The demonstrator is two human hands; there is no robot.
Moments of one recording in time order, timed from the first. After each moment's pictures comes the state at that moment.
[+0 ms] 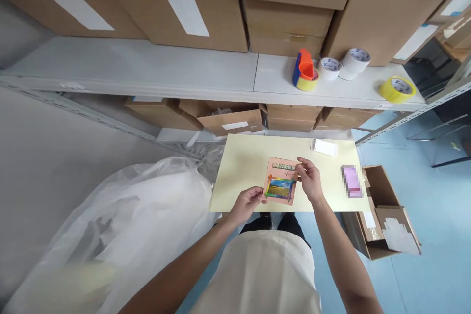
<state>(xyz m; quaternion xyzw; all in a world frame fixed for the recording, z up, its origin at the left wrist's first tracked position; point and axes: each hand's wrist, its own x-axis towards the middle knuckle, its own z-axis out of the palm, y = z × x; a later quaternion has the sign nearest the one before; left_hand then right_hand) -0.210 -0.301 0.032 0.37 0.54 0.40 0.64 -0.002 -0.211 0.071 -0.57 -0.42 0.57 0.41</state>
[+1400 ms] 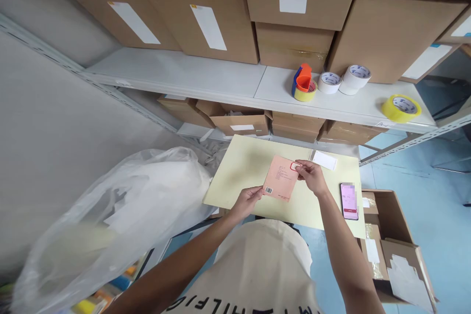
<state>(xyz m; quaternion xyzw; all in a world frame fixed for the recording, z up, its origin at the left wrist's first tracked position) -0.146 -0.281 0.034 0.36 0.61 0.46 0.54 0.066 -0.145 0.071 -0.49 -0.51 0.63 0.32</state>
